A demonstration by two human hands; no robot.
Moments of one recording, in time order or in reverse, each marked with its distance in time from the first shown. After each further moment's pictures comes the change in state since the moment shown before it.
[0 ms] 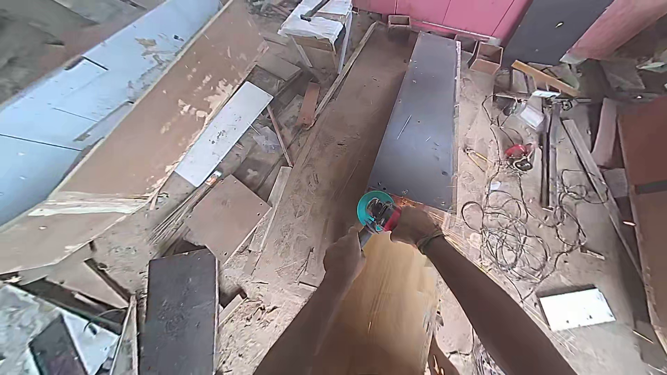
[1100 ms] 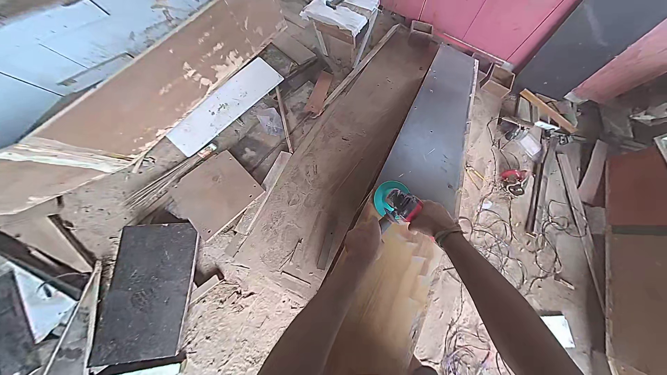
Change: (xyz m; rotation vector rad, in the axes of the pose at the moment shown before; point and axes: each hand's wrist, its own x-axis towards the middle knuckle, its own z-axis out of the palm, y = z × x) left_hand 0.021 0.034 -0.013 -0.129 -0.034 0.063; right_hand 0.024 0.016 -0.027 -0.034 0.083 0.084
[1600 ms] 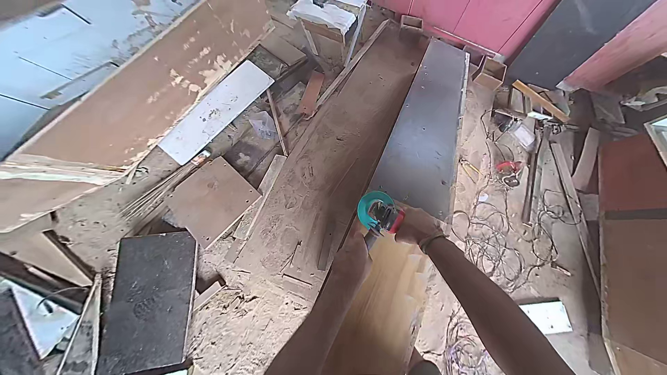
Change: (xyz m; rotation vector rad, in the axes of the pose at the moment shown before) left_hand -0.019 -0.024 0.026 -0.069 -0.043 -0.077; right_hand -0.015 -0.016 0.012 -0.061 -0.095 -0.090
